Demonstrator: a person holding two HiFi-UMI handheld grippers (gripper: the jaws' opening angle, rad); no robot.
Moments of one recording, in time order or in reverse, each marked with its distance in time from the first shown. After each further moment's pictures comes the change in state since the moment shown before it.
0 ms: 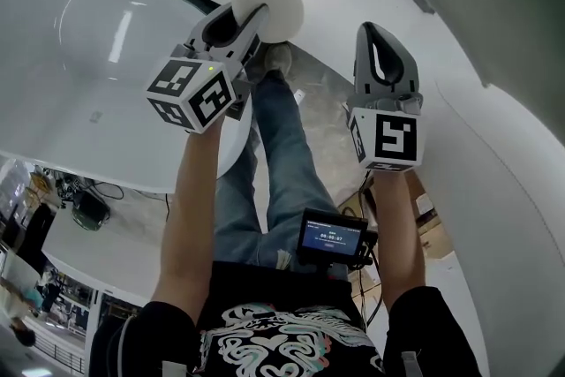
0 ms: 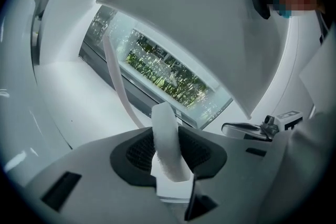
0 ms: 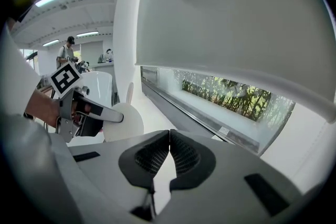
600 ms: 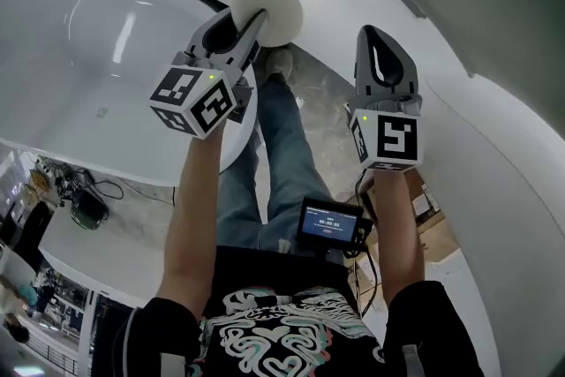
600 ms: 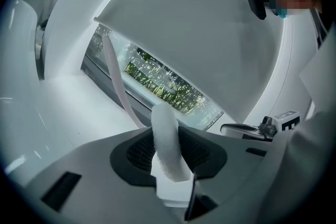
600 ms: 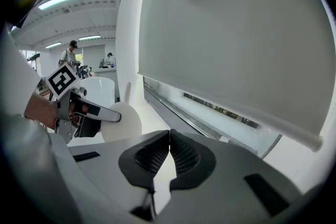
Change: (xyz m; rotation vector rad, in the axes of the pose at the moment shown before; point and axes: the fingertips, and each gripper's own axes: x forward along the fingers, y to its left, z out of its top) left arm -0.038 -0.016 0.033 0.015 -0.062 0.009; right arm -0.019 0.011 0.040 -0.001 -0.035 0.013
